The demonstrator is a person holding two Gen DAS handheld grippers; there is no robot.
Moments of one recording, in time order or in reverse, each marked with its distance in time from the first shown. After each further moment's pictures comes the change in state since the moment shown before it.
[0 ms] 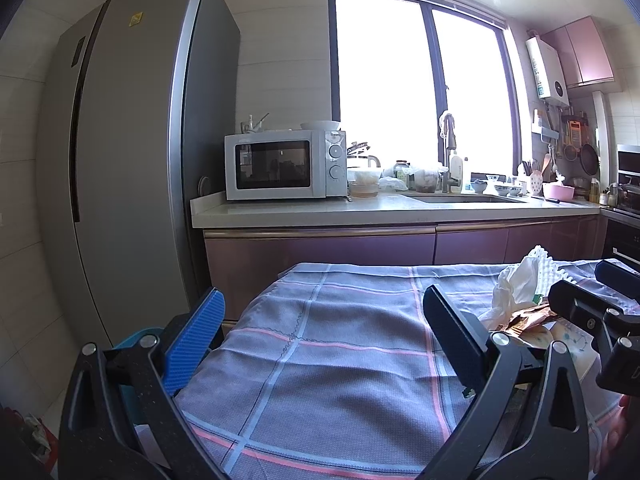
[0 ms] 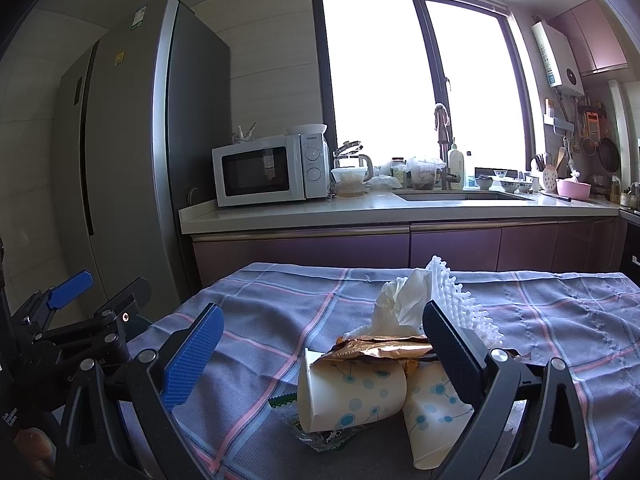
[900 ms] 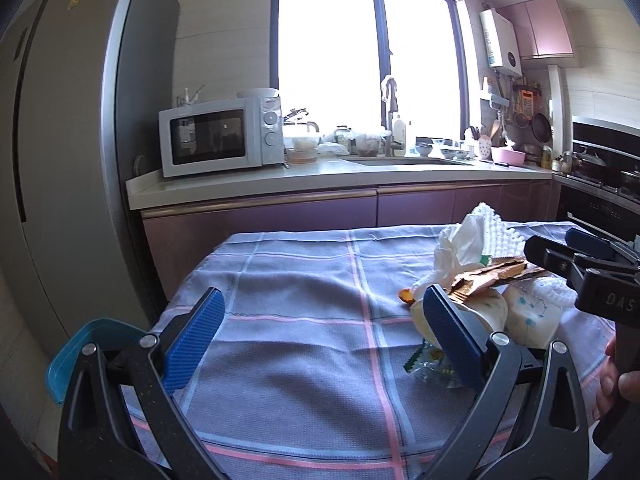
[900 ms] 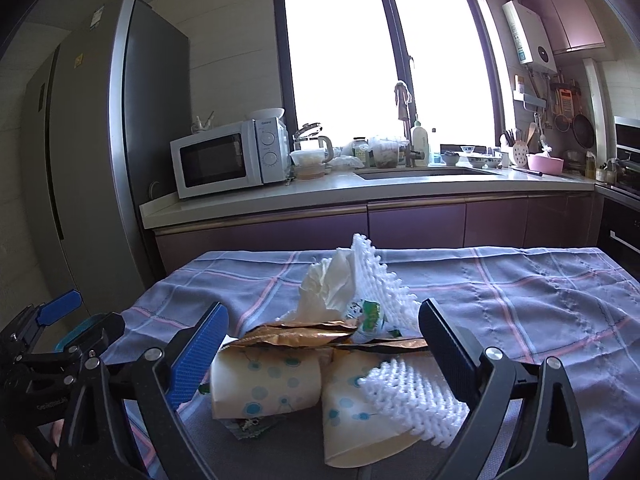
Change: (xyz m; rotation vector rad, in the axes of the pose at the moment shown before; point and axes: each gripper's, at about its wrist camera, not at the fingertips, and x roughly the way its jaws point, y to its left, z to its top) left arm 0.021 -0.045 -0.013 0.073 0.131 -0.232; right arm 0.007 -0.061 -0.004 0.066 0.079 -0.101
